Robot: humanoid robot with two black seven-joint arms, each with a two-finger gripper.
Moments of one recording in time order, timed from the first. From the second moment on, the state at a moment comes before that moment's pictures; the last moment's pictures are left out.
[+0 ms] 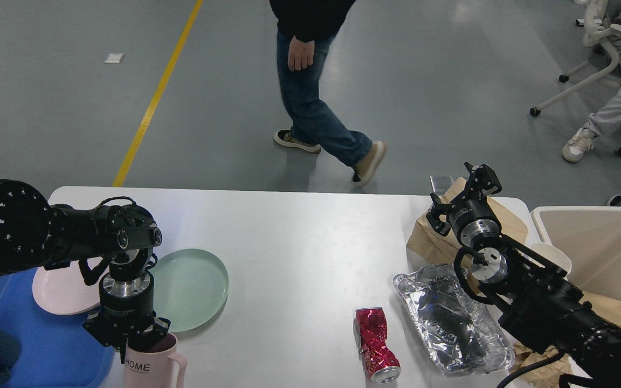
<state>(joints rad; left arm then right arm) -1.37 0.13 1.15 -0.82 0.00 -0.96 0.41 0.66 -0.14 0.67 0.56 0.08 0.01 0.35</state>
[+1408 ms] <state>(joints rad) -1.42 0.49 1.26 -0.66 0.00 -0.96 0.36 0.66 -0.14 0.67 0.56 0.08 0.01 0.35</state>
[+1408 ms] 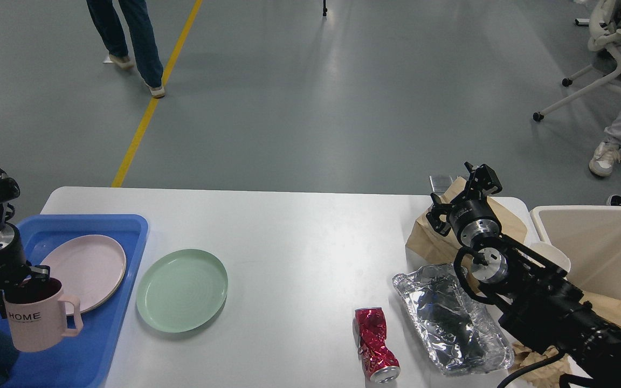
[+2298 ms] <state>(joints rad) -1.26 0.37 1.18 -0.55 0.01 -0.96 0.36 0.66 -0.14 0.67 0.56 0.08 0.01 0.35</state>
